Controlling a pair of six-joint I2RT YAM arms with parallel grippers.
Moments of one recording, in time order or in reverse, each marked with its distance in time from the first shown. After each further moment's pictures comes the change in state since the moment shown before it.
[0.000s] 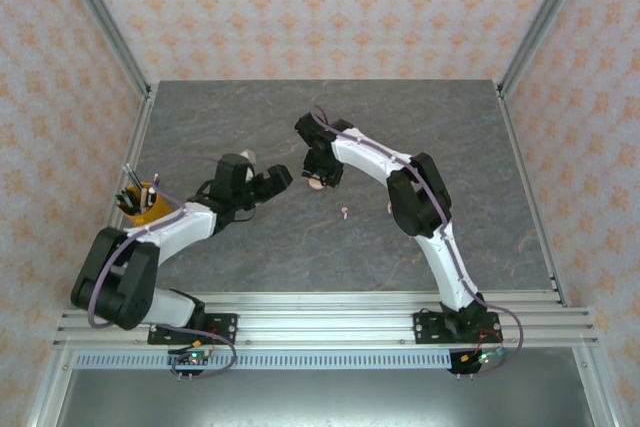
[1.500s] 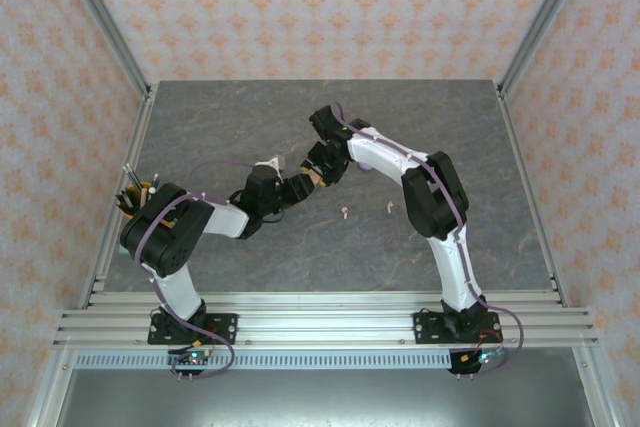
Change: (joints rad) left arm -0.127 0.348 -0.013 0.532 -0.023 -0.069; right arm -0.056 -0.114 -0.163 0.187 -0.230 0.201
